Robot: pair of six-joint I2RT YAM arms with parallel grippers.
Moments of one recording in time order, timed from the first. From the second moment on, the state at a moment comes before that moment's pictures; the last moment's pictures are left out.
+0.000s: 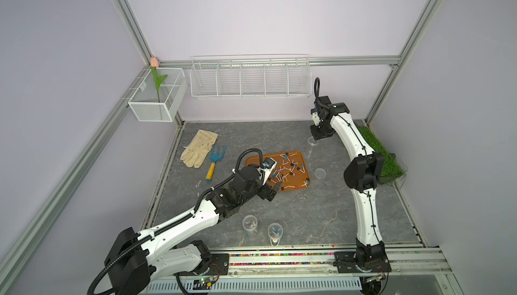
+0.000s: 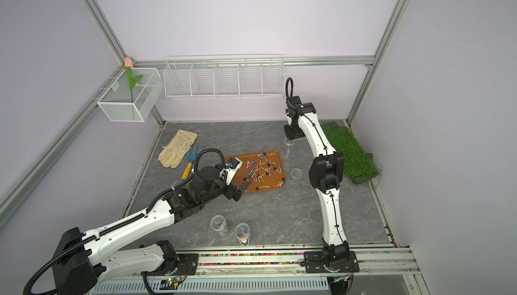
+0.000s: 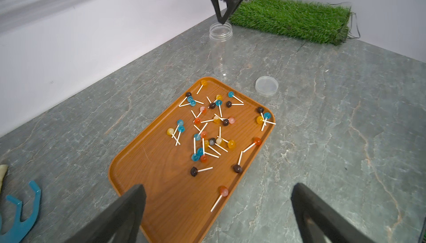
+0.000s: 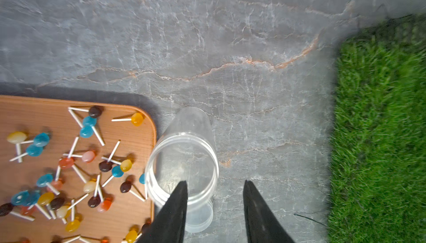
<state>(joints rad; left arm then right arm) -0.90 1.14 0.77 -0.10 -0.13 0.03 0.26 2.32 2.45 -1.34 0.11 -0.03</state>
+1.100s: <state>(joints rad) -0.43 1.12 0.77 -0.10 -0.09 -0.46 0.94 1.50 1.30 -0.74 -0.29 -0.10</state>
